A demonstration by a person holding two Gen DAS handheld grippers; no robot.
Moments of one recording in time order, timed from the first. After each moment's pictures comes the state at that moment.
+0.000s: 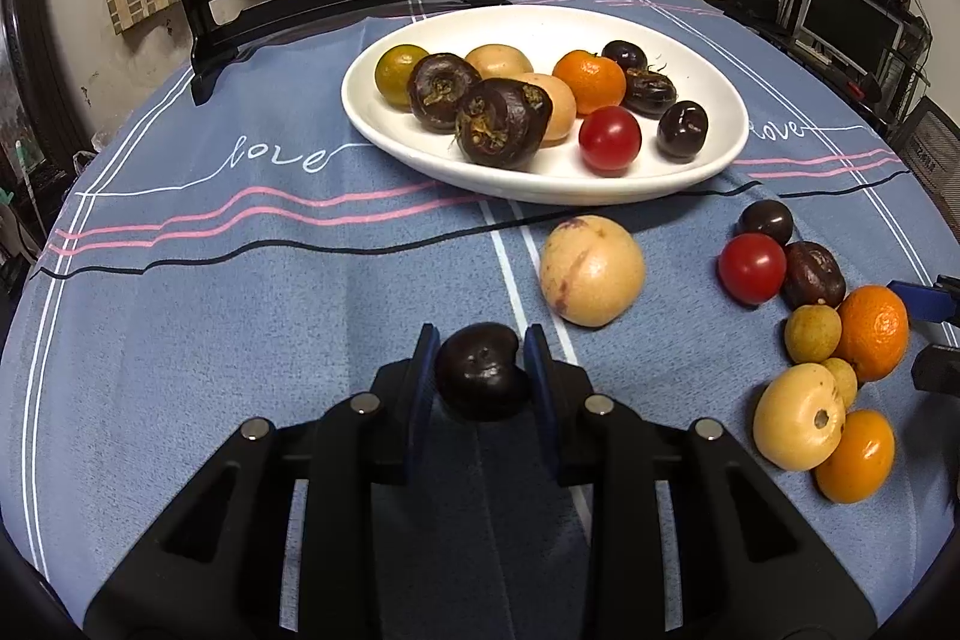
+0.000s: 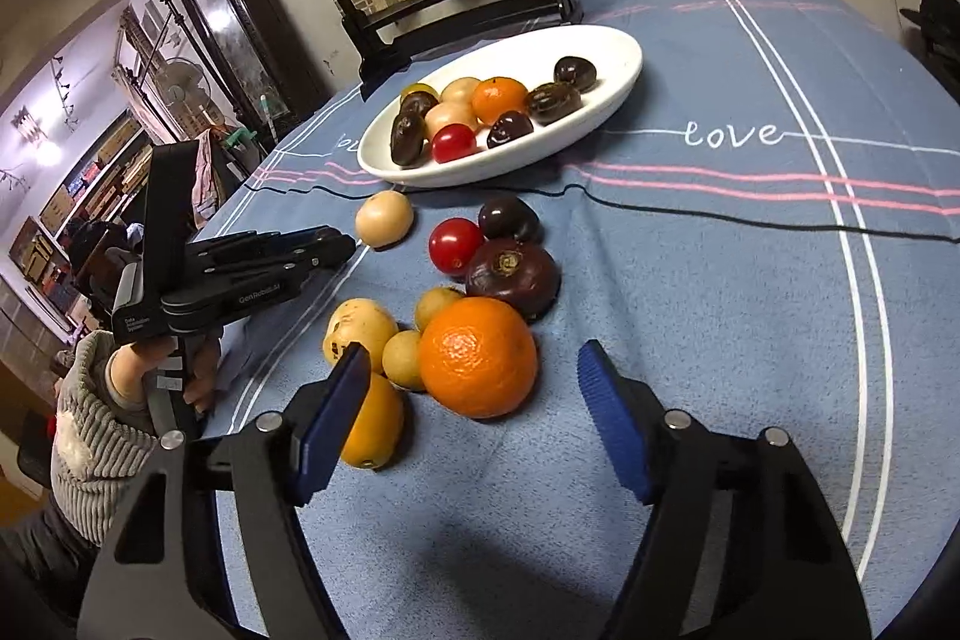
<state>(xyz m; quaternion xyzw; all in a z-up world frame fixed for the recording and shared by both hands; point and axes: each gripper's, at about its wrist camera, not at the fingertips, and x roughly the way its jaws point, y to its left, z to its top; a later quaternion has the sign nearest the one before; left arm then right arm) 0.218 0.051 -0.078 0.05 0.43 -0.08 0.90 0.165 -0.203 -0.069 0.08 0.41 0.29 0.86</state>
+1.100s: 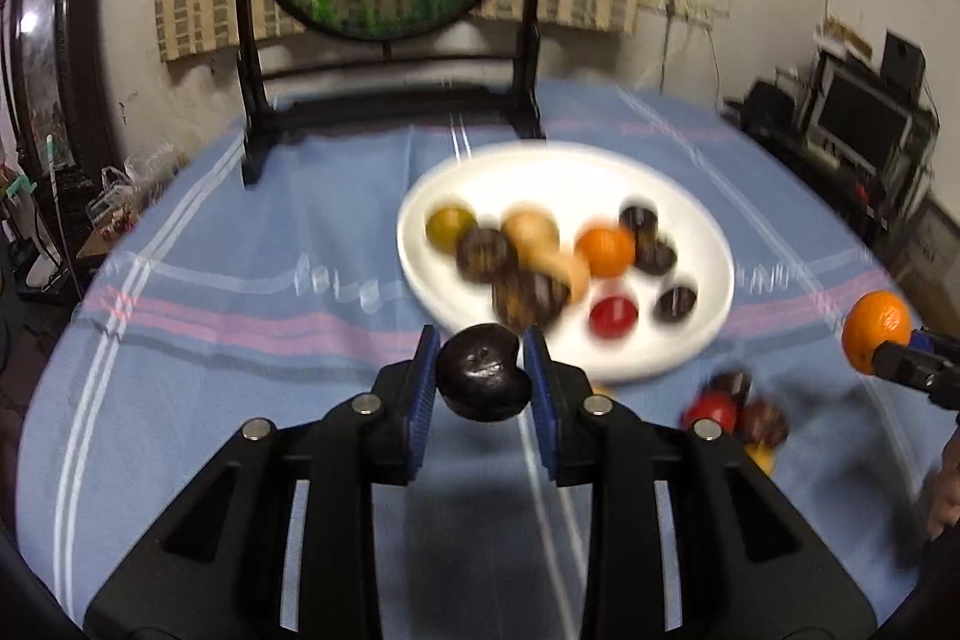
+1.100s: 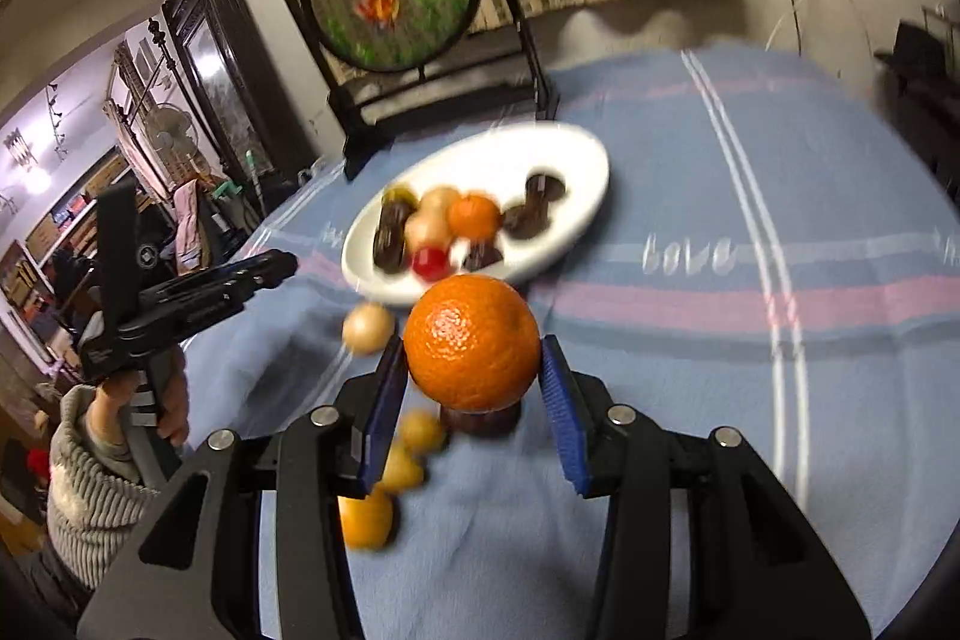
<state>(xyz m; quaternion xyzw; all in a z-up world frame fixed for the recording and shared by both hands) 0.228 0.064 0.000 -0.01 0.33 -0.05 0.94 0.187 -0.221 -0.015 0.09 0.34 0.26 0.90</state>
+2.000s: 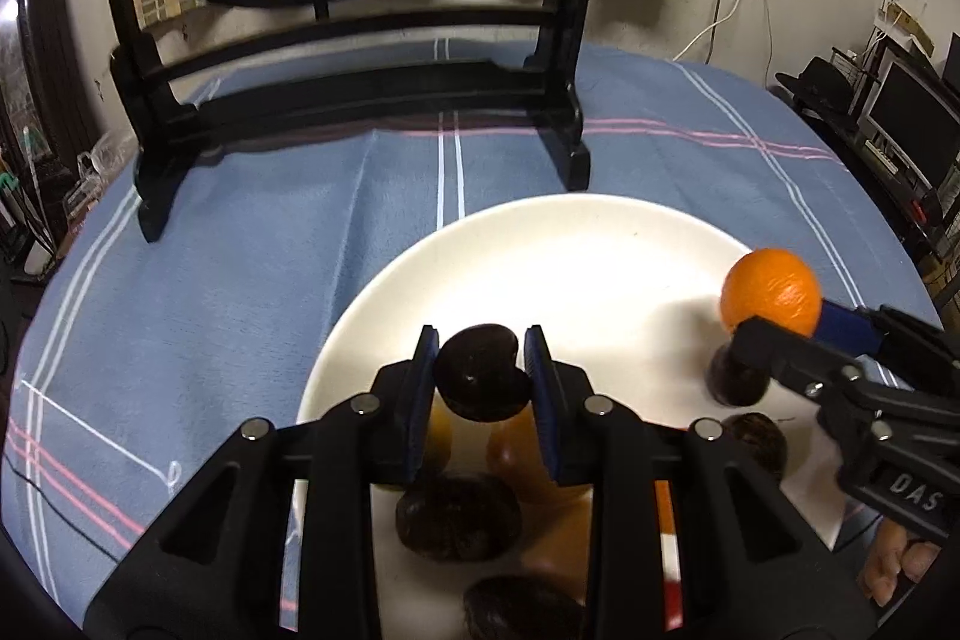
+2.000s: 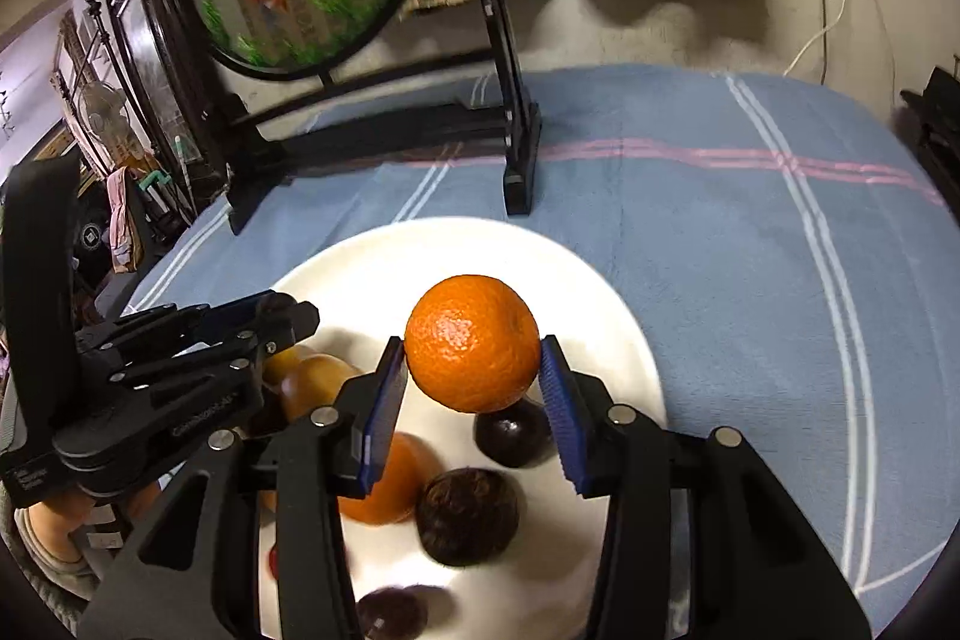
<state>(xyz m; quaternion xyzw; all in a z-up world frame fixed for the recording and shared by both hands) 0.420 0.032 -0.041 -0.01 0.42 -0.03 0.91 0.402 -0.144 -0.043 0.05 0.39 0.21 0.89</state>
